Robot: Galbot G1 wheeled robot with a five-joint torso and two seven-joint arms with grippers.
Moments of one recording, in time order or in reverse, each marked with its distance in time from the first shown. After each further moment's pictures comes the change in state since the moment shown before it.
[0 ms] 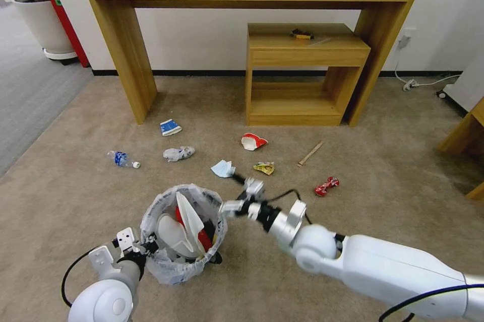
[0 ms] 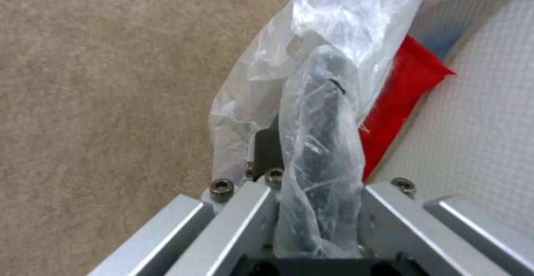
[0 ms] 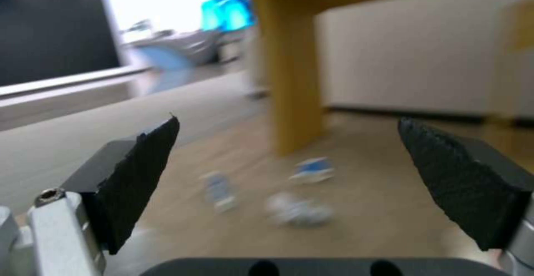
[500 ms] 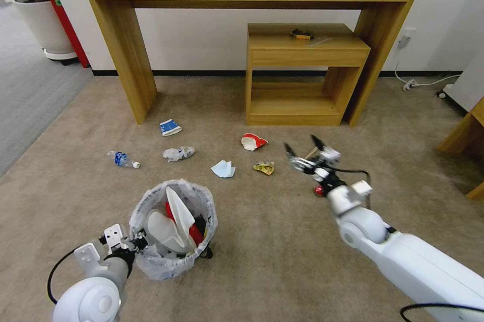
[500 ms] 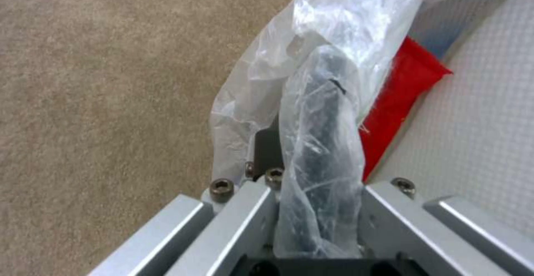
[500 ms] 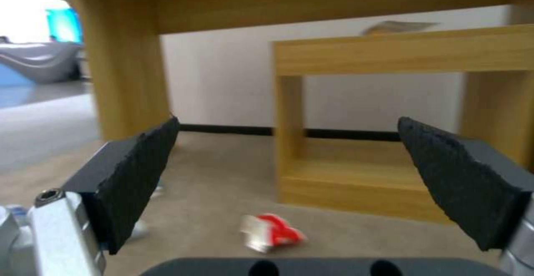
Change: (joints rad) left arm -0.007 0.045 -0.059 -0.015 -0.061 -0.003 -0.002; right arm -0.422 -0.041 0.605 -0.143 -0.131 0.066 -0.024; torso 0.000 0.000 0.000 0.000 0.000
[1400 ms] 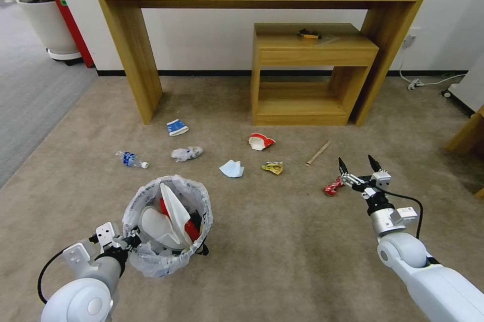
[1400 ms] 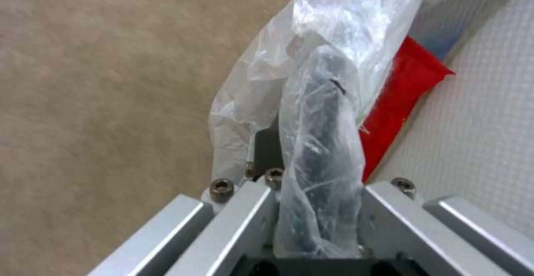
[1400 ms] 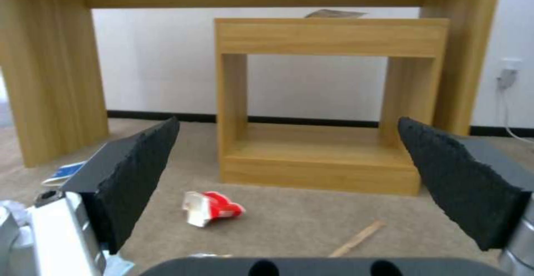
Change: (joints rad) left arm 0.024 -0.004 -0.021 -0.028 -0.011 -0.007 0.008; right arm -0.175 0.067 0.244 -0.119 -0.089 0.054 -0.056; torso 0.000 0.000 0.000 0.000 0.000
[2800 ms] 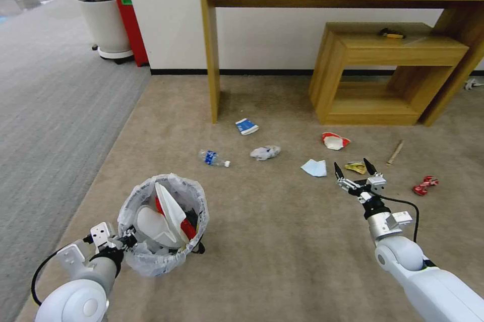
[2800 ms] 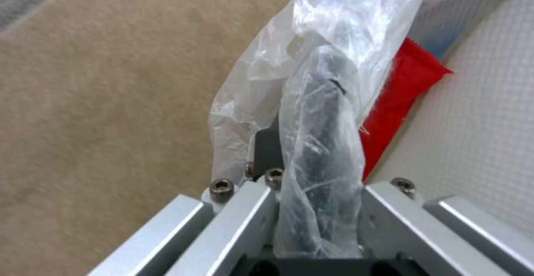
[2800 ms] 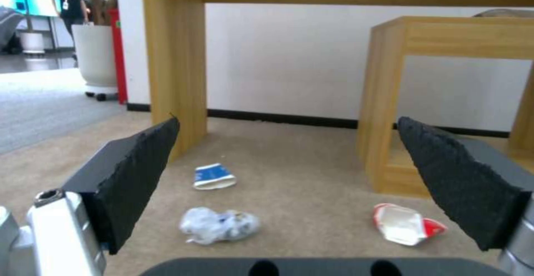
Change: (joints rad) left arm 0.004 0.000 -0.024 -0.004 -0.003 -0.004 0.005; right arm 0.017 0.013 -0.036 -0.025 -0.033 0.018 -0.009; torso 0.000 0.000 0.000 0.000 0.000
